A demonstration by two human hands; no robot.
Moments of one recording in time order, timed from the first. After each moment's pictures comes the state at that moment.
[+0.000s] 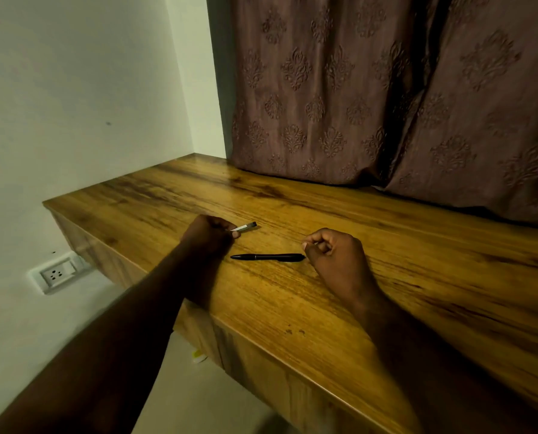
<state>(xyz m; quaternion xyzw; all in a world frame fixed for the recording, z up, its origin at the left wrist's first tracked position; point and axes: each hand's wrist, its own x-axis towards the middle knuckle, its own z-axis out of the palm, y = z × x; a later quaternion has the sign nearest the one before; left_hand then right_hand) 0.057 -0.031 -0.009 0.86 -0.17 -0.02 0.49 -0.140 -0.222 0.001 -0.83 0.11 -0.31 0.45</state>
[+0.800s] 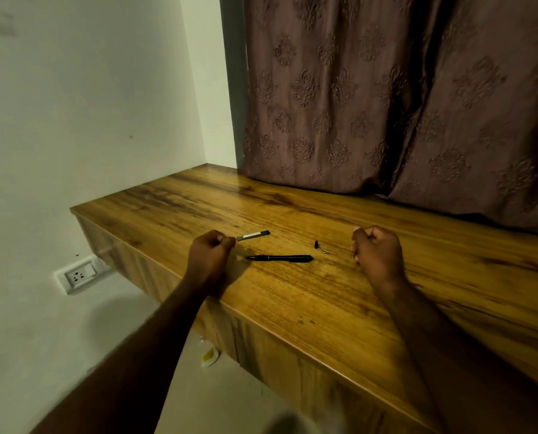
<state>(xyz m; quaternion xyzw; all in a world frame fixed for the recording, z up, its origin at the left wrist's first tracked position) -0.016 -0.007 -0.003 0.77 -0.15 0.08 0.62 -0.139 -0.265 0.001 -0.70 0.25 -0.39 0.54</state>
